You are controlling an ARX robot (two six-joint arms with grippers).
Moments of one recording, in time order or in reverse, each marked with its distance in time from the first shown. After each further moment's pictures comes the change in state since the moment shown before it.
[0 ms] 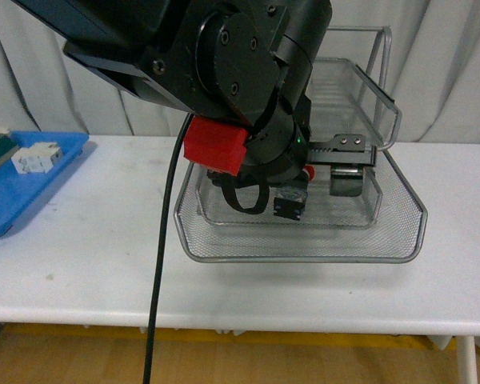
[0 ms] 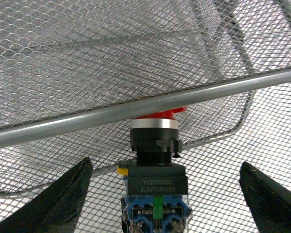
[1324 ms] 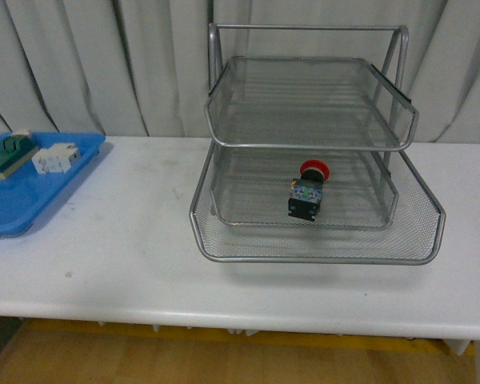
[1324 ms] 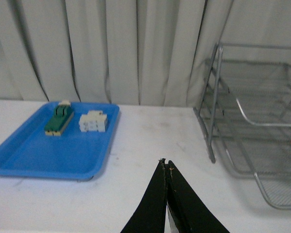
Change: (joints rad) left arm 0.583 -1.584 -1.386 0.484 0.066 0.247; right arm 0.000 0.000 0.000 0.000 0.000 0.000
